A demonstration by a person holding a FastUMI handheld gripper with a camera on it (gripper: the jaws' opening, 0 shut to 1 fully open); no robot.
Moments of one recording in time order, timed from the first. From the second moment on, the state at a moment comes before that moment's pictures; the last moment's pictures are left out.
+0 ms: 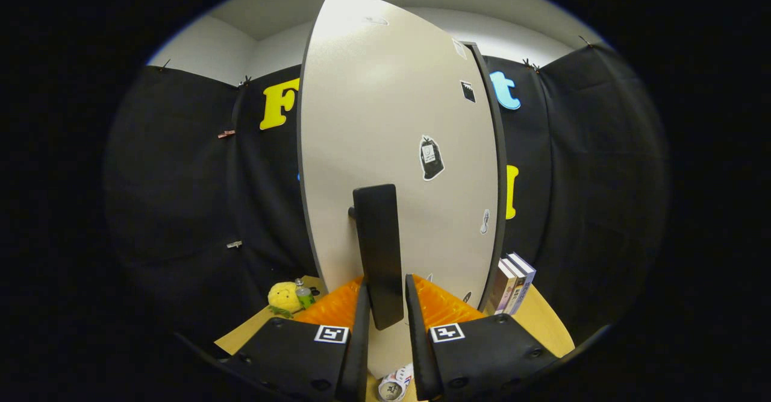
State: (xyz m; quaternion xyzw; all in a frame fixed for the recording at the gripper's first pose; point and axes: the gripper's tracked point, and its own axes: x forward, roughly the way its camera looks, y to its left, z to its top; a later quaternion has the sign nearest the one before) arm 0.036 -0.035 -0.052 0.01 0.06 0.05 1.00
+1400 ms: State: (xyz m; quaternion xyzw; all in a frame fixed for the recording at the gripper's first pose) arm -0.085 -0.176 -0.008 0.01 0.02 -0.07 1.00
